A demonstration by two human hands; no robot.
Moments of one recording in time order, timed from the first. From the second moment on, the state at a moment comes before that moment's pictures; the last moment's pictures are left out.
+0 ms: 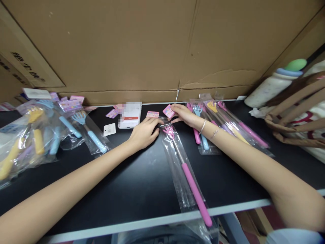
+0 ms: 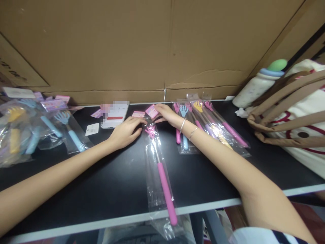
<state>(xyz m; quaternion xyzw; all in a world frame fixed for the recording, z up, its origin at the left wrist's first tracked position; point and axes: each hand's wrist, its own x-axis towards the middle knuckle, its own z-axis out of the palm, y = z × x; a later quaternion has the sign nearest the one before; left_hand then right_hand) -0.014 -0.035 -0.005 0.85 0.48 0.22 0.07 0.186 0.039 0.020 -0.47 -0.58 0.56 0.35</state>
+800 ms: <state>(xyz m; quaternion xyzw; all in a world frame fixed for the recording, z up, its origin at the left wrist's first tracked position) -0.017 -0.032 -0.012 0.87 0.42 0.24 0.10 0.182 0.048 0.005 -0.41 -0.68 0.42 0.44</state>
